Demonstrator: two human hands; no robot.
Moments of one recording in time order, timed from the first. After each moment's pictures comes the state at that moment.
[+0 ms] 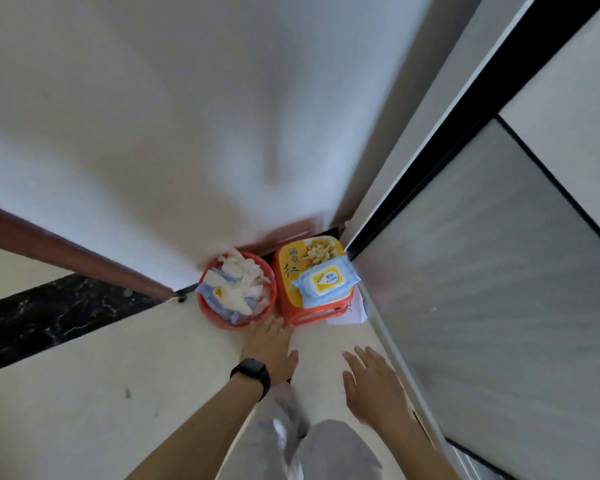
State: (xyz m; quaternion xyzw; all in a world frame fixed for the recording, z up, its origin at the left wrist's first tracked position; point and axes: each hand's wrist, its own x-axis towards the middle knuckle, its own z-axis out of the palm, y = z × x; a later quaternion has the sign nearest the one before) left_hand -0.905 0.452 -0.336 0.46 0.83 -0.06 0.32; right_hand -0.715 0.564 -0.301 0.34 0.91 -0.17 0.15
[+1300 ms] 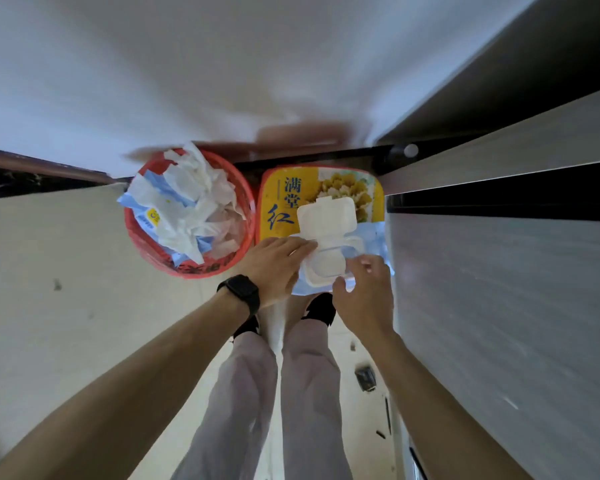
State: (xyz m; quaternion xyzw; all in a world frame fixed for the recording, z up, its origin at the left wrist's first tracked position) left_hand -0.990 0.611 -0.637 0.48 0.82 0.14 0.29; right_hand -0.862 0.761 -0.612 0.37 0.85 -0.33 0.16
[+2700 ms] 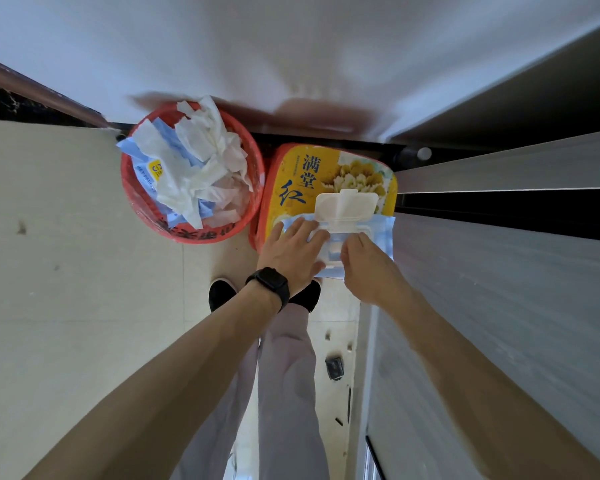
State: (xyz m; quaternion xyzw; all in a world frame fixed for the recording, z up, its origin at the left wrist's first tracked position) left_hand -0.952 0.625 -0.637 0.32 0.88 0.11 0.33; right_hand -0.892 0.792 -0.621 0.10 0.92 -0.22 0.32
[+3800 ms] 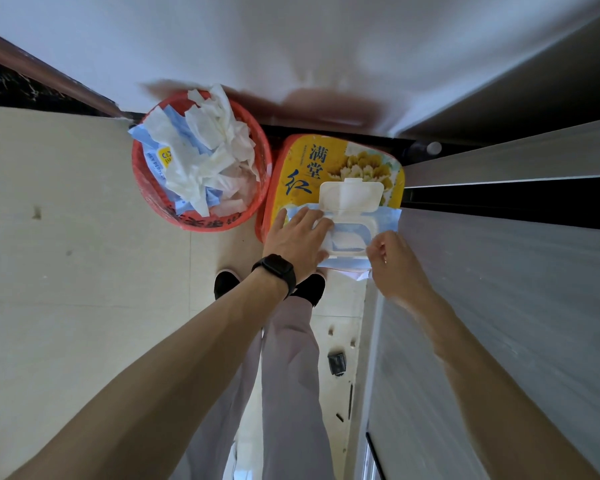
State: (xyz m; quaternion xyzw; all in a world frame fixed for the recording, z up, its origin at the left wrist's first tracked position) left_hand -0.948 0.629 -0.636 0.29 0.90 0.12 0.32; right_hand -0.870 0.814 -0.606 0.27 0.85 -0.34 0.29
